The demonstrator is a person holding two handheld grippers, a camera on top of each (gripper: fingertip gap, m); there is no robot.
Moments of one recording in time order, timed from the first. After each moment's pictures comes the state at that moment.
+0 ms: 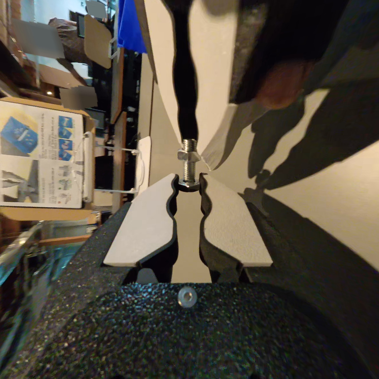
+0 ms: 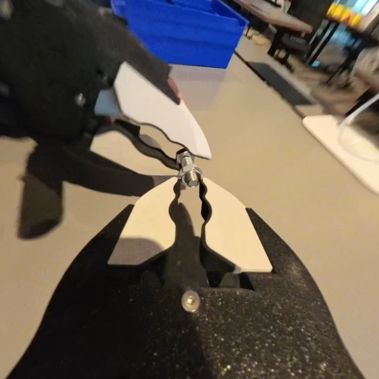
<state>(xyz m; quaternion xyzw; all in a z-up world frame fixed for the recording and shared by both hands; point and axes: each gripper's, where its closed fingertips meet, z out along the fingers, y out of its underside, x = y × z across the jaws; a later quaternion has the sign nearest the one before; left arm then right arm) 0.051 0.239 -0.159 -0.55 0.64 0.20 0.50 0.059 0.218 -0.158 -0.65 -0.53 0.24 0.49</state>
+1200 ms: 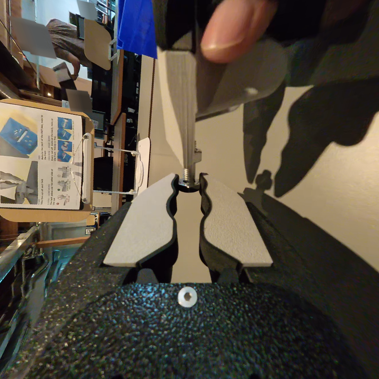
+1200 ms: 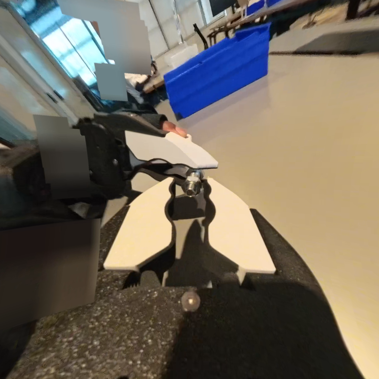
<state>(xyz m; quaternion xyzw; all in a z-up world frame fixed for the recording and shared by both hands) 0.053 0.238 -0.159 -0.55 0.64 0.19 0.50 0.057 0.210 -0.139 -0.67 -0.38 0.52 0.37</state>
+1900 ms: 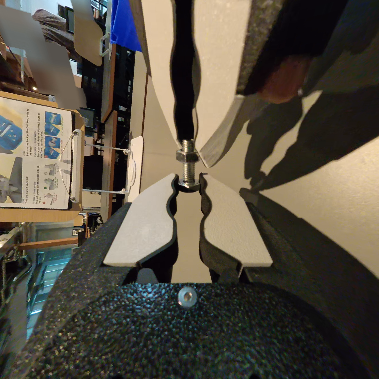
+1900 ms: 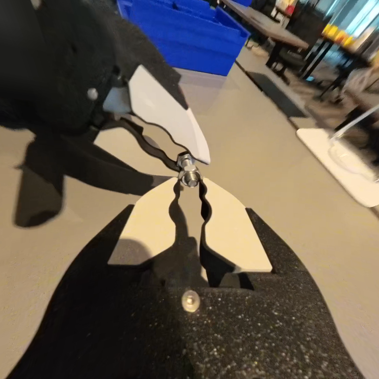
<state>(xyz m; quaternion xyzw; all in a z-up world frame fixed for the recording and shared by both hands) 0.051 0.239 -0.162 -0.56 0.64 0.17 0.50 0.059 0.217 -0.155 -0.63 -0.54 0.22 0.51</state>
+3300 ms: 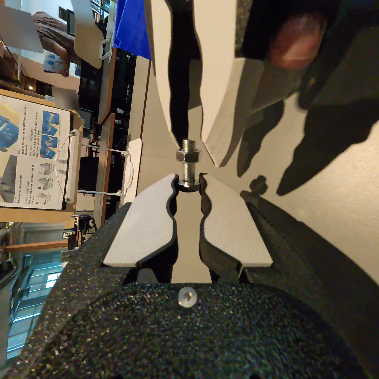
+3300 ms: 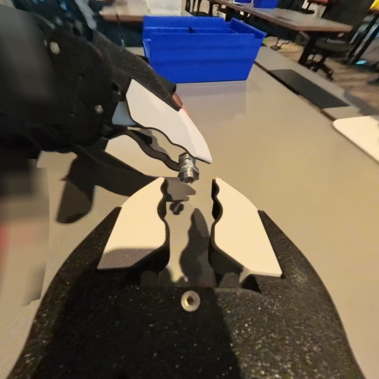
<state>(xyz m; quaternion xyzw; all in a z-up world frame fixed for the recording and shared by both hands) 0.052 0.238 -0.159 -0.57 0.63 0.15 0.50 0.062 0.213 -0.149 -0.64 -0.51 0.34 0.46</state>
